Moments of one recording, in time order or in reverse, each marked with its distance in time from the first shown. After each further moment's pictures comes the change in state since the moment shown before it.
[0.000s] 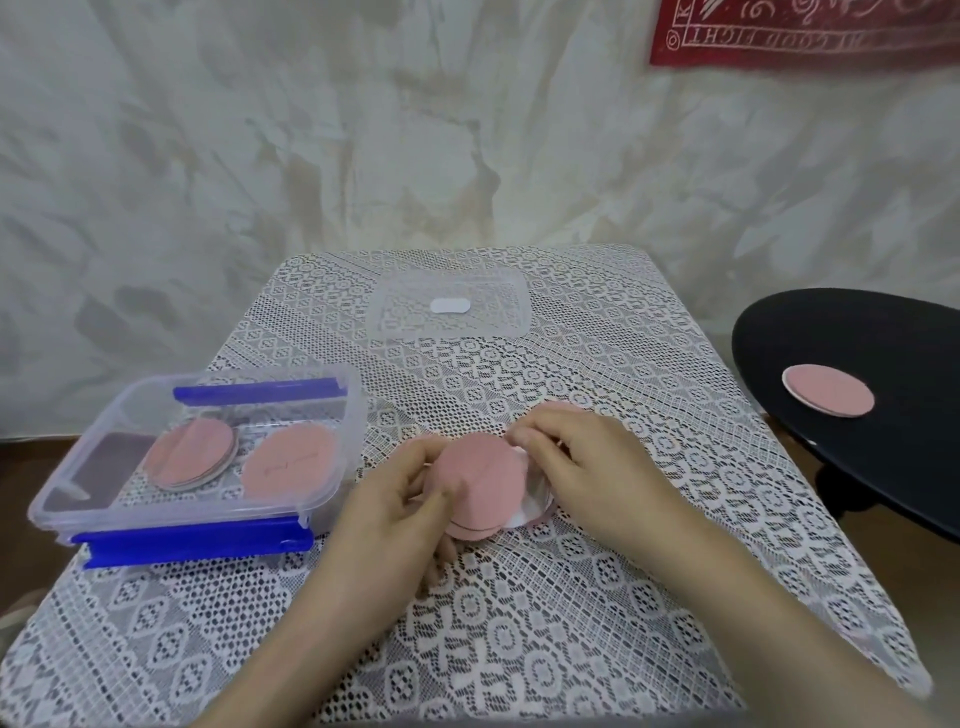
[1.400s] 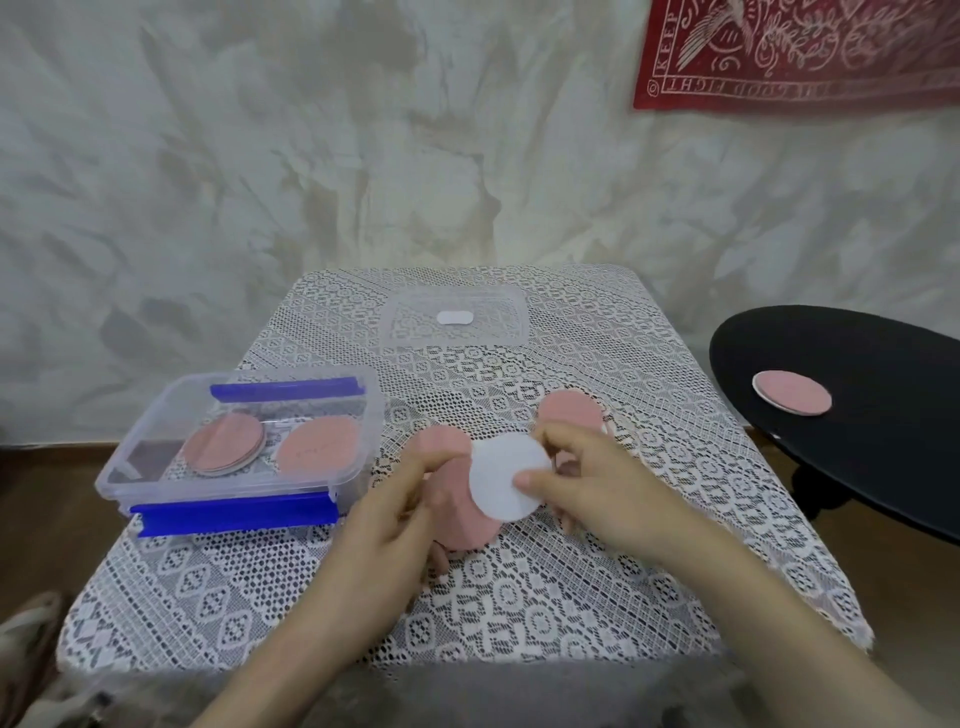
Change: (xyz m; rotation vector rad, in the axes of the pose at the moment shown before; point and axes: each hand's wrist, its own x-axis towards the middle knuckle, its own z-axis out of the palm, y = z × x) left_hand -0.039 0.002 -0.013 0.095 -0.023 0.028; right_hand -0.036 -0.017 -0.015 0.326 -0.228 0.133
